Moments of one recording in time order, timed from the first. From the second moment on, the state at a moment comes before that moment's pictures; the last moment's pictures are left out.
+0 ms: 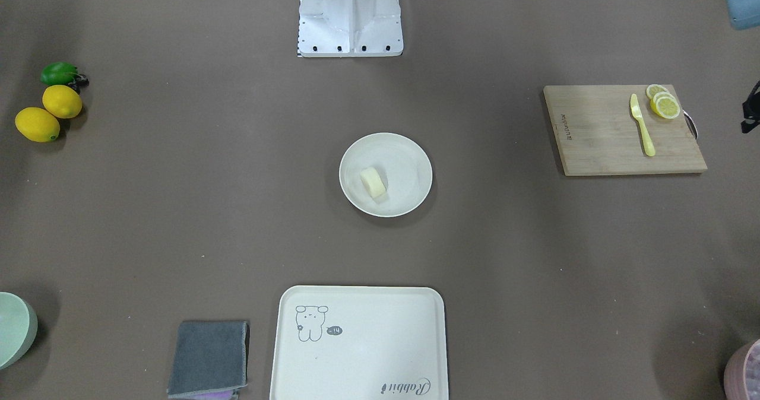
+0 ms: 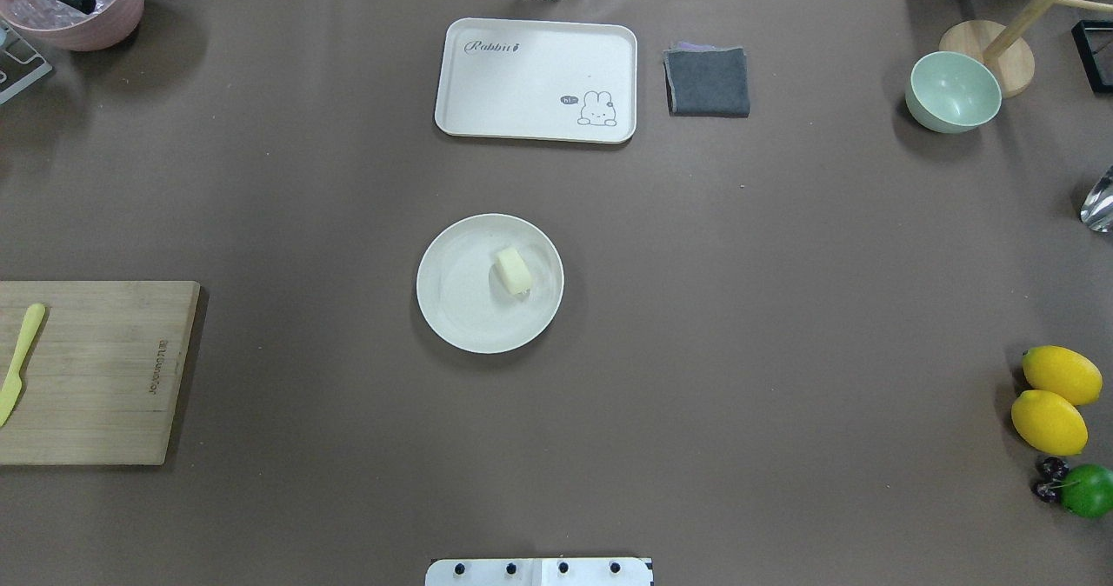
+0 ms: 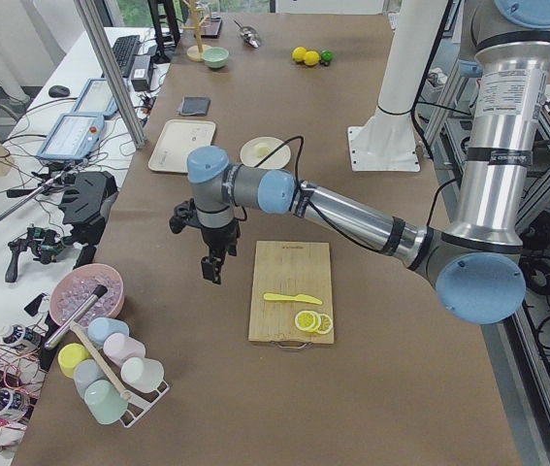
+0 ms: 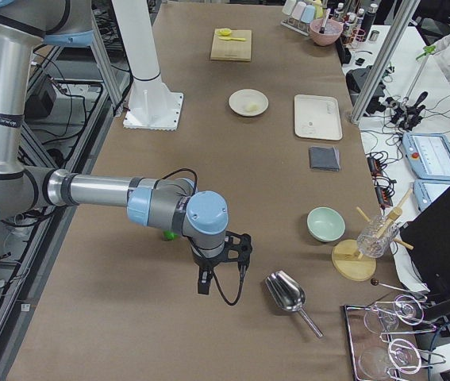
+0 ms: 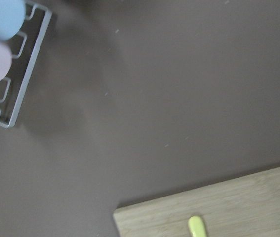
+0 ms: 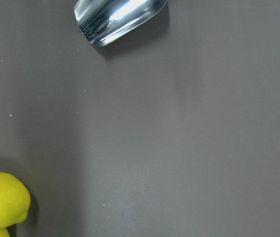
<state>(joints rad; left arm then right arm) -1.44 -1.62 -1.83 -1.36 -2.20 0.08 1.69 -1.83 1.82 -1.72 2.29 -0.13</state>
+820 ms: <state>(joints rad) -1.65 -1.40 -1.78 -1.46 -2.41 0.23 1.69 -1.83 1.80 -1.72 2.31 -0.13</state>
